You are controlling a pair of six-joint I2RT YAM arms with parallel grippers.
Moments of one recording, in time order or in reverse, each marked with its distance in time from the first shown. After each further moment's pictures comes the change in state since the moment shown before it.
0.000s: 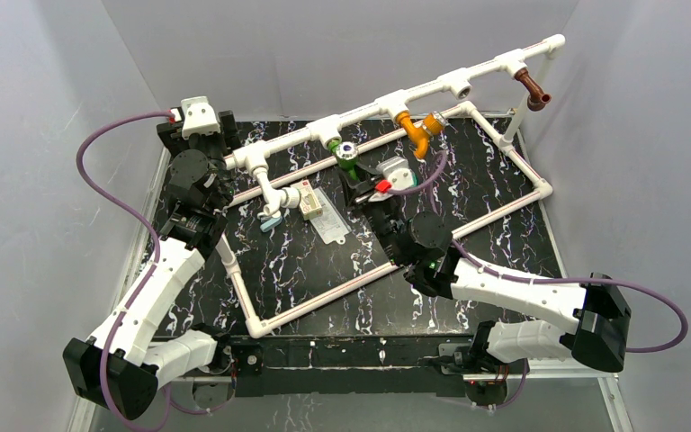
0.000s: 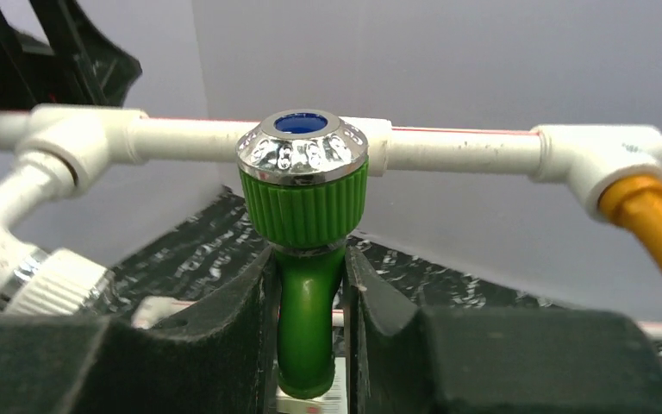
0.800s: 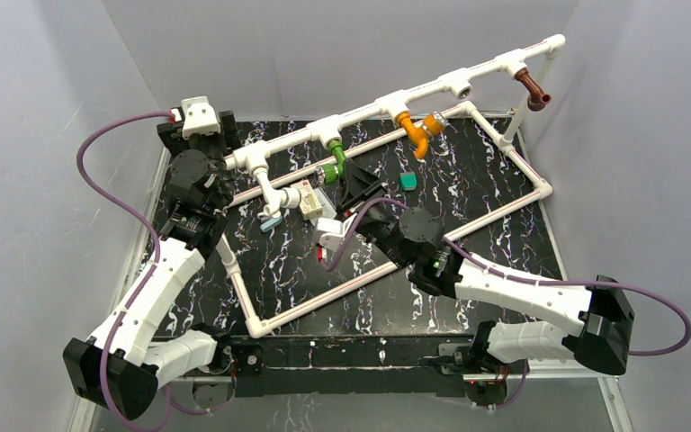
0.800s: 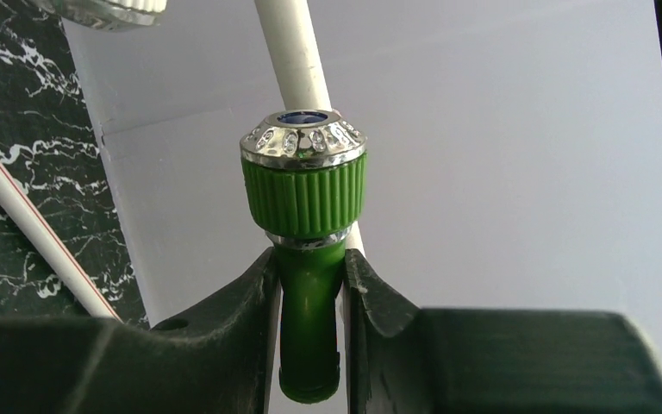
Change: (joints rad) left arm 0.000 0.000 0.000 0.000 0.000 0.000; right arm -0.019 -0.026 0.021 -0.261 -0.243 -1.168
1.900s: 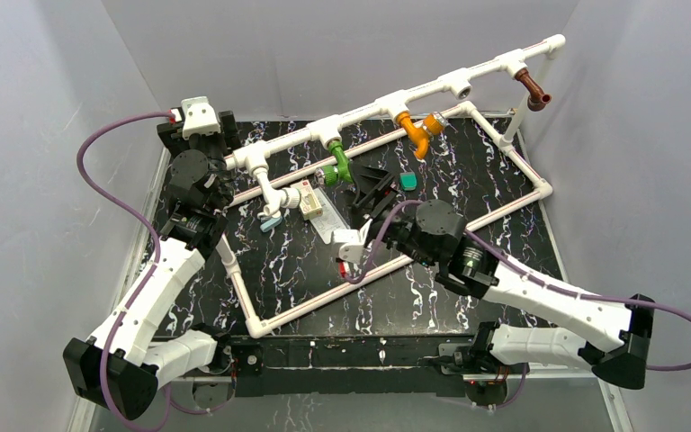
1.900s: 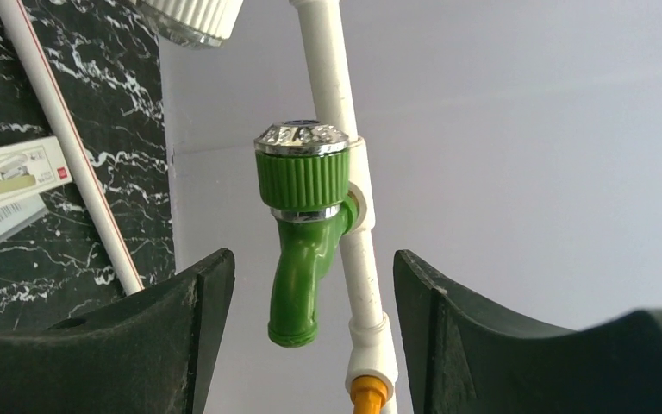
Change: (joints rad) left arm 0.000 0.000 -0.001 0.004 -0.002 0.003; right arm -0.007 -0.147 0.100 -0.391 -0.172 0.093
